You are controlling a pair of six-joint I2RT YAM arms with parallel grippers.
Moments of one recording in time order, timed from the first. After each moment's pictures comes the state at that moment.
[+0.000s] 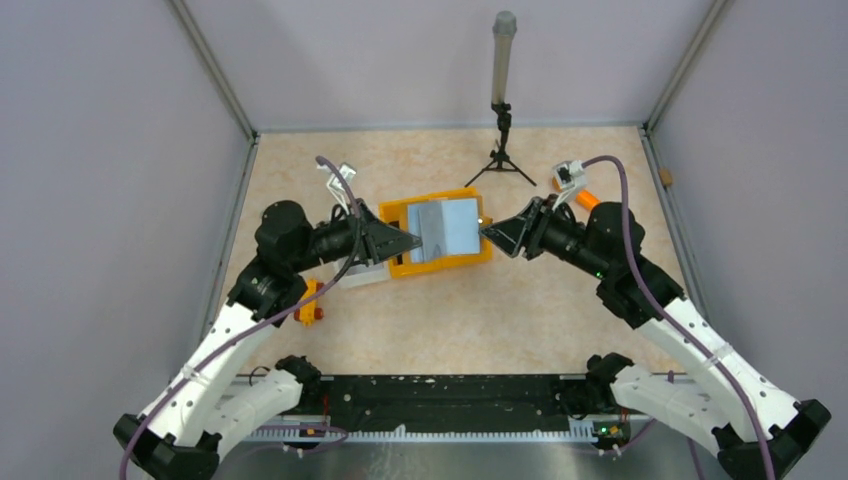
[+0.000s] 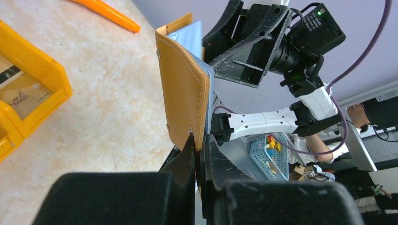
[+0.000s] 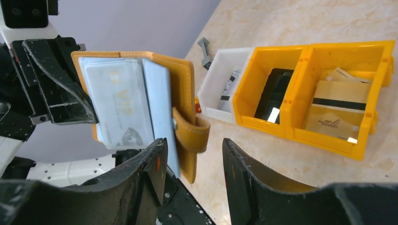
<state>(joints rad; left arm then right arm) -0.50 0.87 0.94 -0.13 0.67 -0.81 0.63 0.83 0.90 -0.20 -0.24 0.65</state>
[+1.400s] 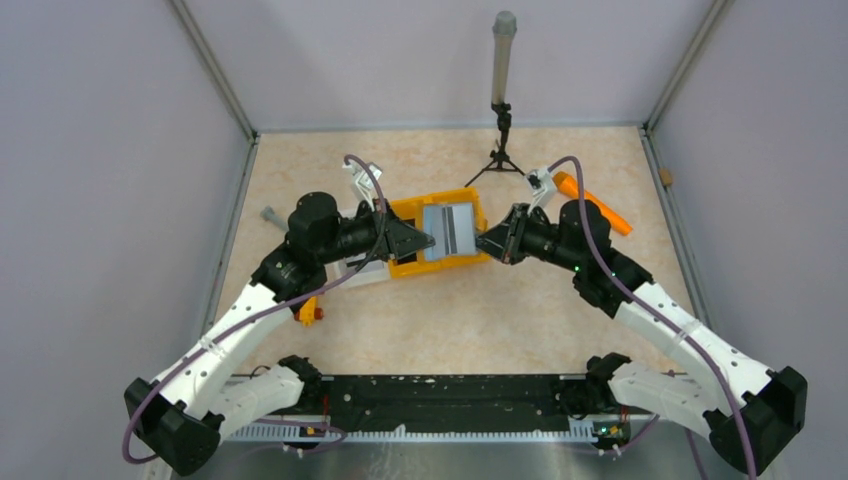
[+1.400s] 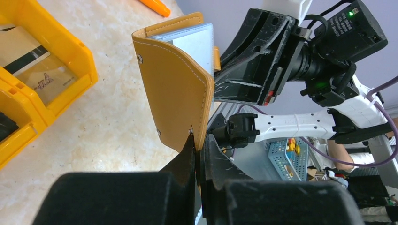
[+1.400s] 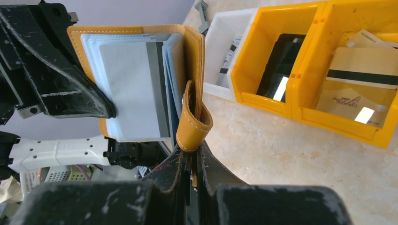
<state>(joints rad) -0.57 0.97 0.92 -0.13 0.57 -0.76 0.63 0.95 0.82 -0.10 -0.35 0.67</state>
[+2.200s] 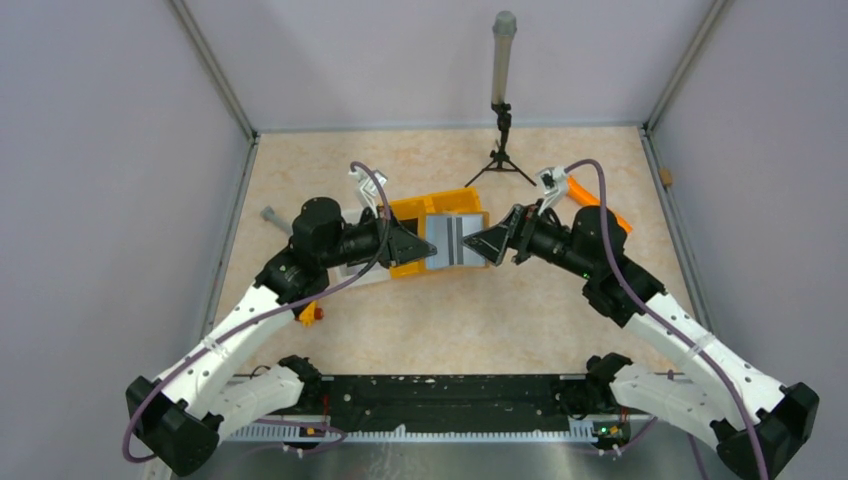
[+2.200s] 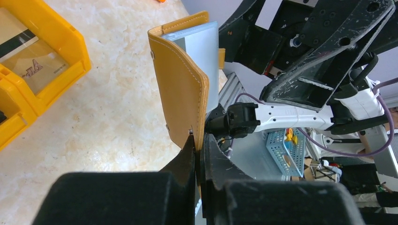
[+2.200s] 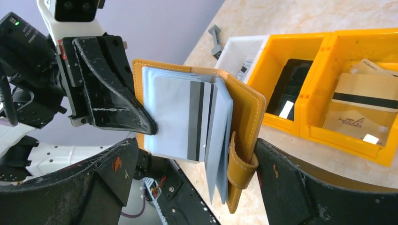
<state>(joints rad) -0.58 0.96 0.88 -0.12 0.59 -0.75 0.65 0.87 0.81 -0.06 -0.30 0.68</state>
